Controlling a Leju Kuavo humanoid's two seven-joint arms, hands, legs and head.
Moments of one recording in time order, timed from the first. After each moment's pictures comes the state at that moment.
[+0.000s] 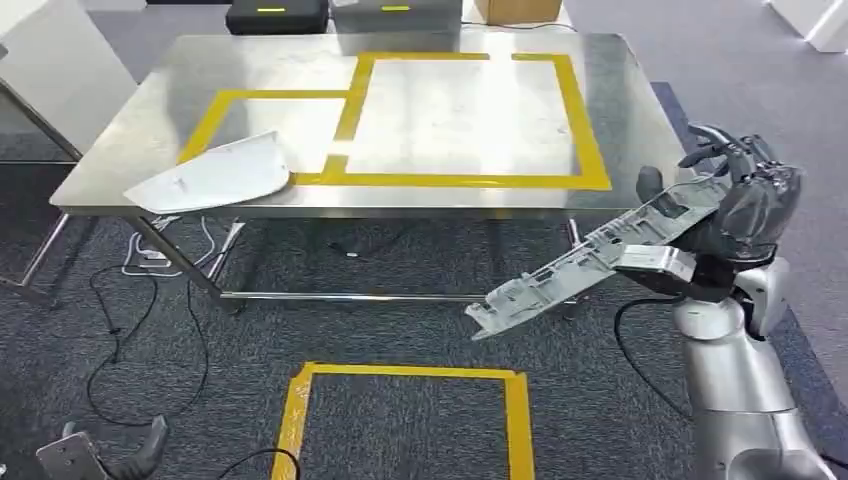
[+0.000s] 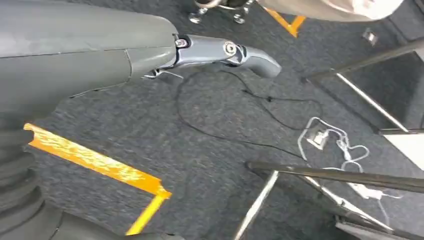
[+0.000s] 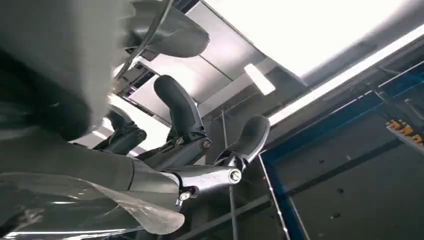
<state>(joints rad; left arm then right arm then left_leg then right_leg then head) -0.07 -0.19 0.43 -0.61 -0.08 0.35 -0.68 -0.32 -0.23 0.30 -1.69 0.58 -0.42 -0.52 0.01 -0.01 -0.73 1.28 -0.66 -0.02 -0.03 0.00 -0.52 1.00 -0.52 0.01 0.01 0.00</state>
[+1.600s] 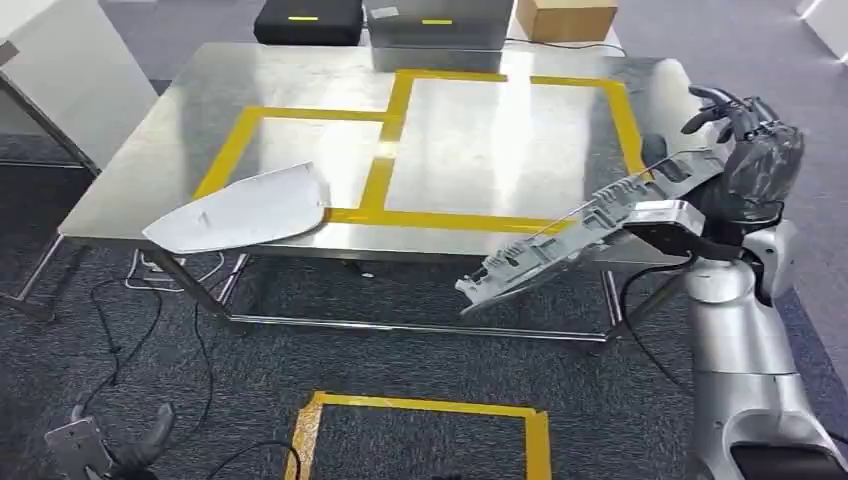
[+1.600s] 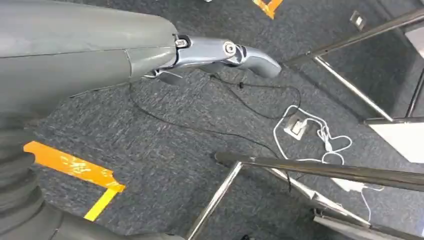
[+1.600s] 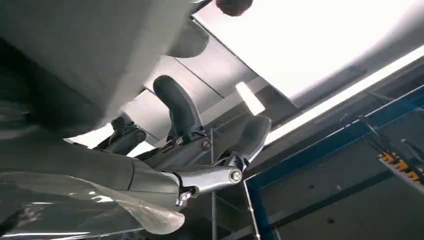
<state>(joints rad) -0.10 -0.19 0.39 -0.60 -0.08 0.33 -0.68 -0.47 -0.24 0.28 -1.57 0.59 -0.33 -0.51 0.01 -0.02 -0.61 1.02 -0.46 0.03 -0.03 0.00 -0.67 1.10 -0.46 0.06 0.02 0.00</state>
